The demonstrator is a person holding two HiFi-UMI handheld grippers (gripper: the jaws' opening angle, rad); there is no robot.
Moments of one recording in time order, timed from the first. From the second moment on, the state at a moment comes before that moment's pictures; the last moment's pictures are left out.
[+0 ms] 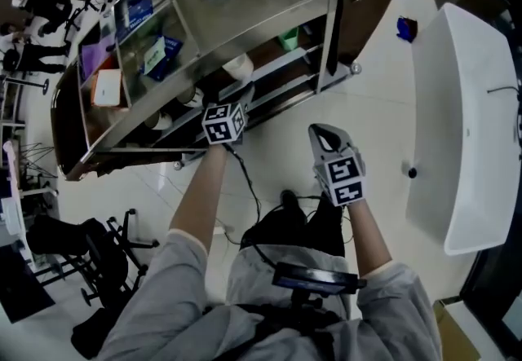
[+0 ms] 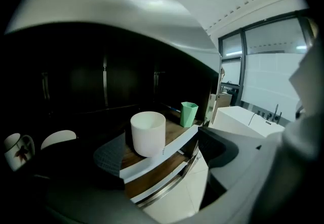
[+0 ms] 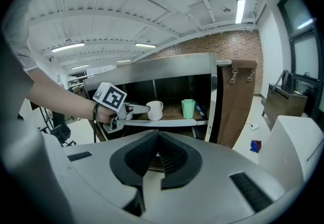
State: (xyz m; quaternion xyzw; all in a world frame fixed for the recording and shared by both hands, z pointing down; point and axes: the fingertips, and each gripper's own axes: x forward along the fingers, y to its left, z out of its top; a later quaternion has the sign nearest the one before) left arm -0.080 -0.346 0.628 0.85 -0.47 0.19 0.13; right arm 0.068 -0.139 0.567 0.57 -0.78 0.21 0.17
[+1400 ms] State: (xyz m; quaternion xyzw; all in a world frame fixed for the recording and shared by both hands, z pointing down) left arm -0.064 -0.440 0.679 0.84 -0.48 0.23 0.09; right arm 0.133 -0.190 0.614 0.62 -0.74 0.23 0.15
